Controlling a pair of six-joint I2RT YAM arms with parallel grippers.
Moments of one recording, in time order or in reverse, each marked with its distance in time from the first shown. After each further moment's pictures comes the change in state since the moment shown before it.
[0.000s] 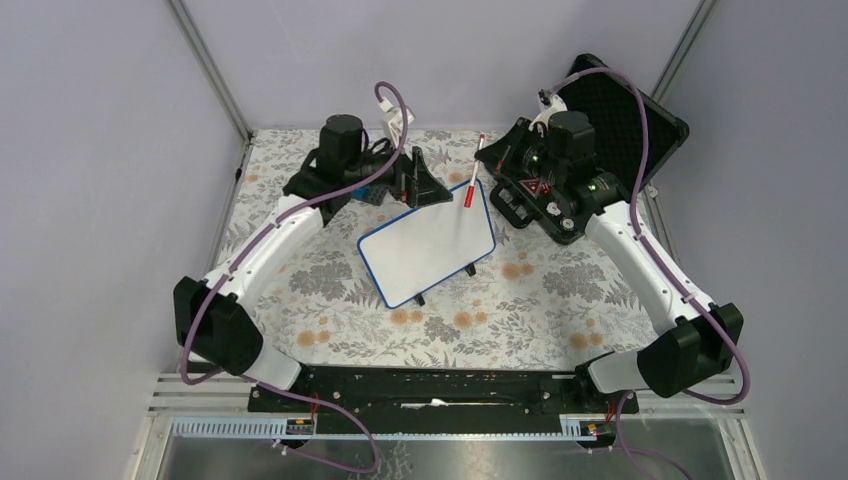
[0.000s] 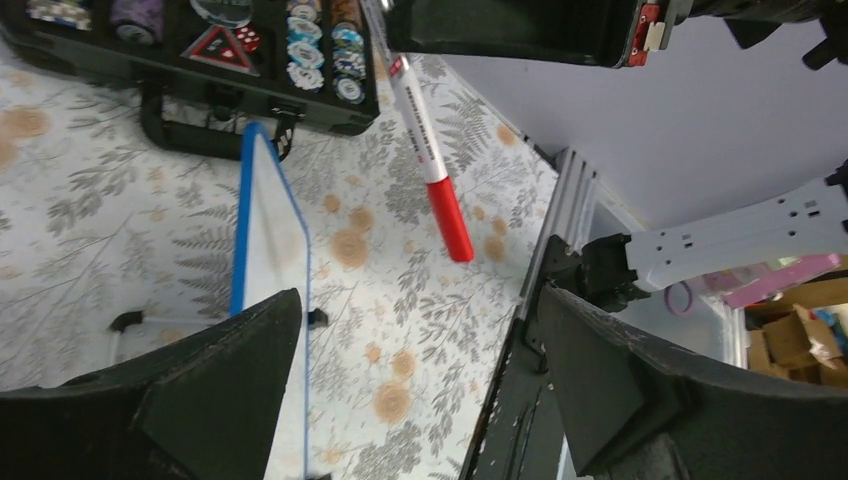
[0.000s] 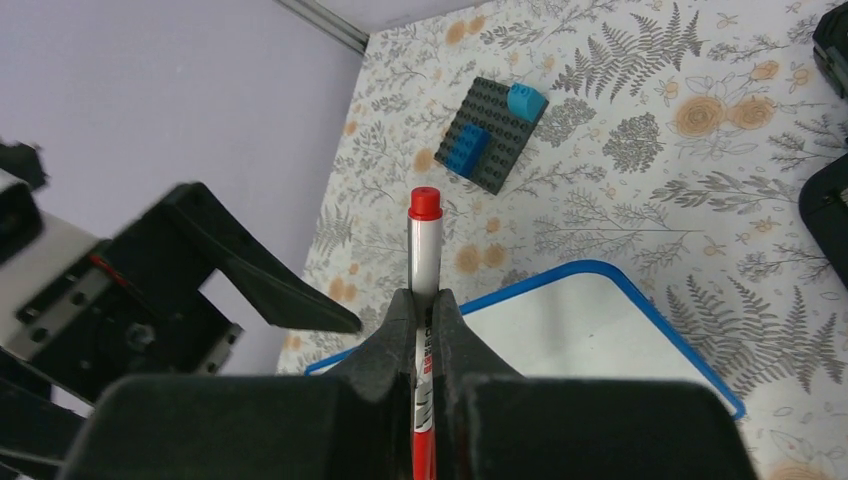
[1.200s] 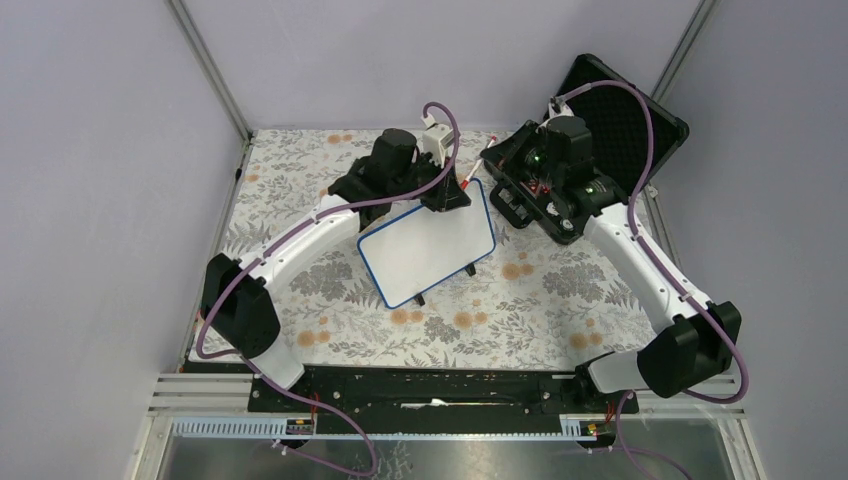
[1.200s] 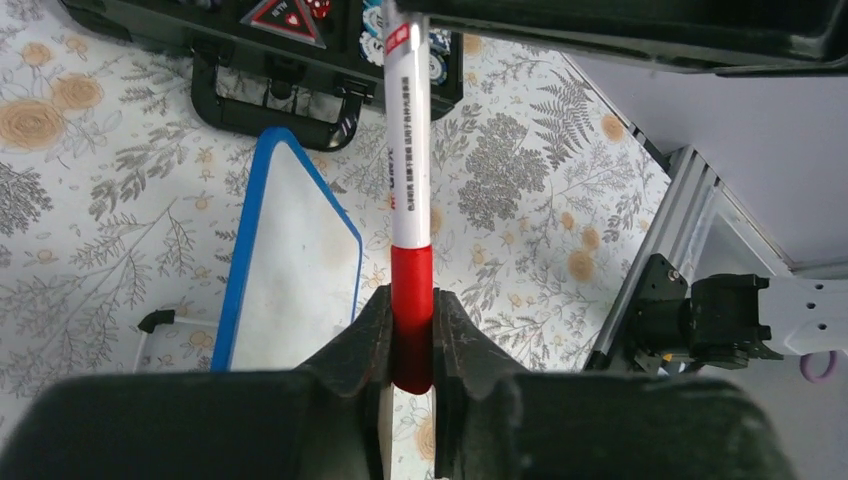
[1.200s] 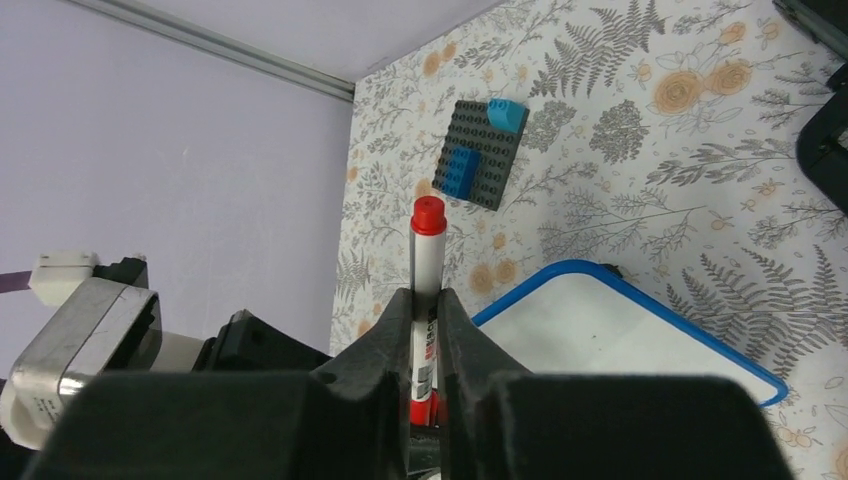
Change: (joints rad) left arm -0.214 0.135 0.035 0.018 -0.352 0.025; right arm -0.004 0.003 -0.031 0.011 0.118 0.202
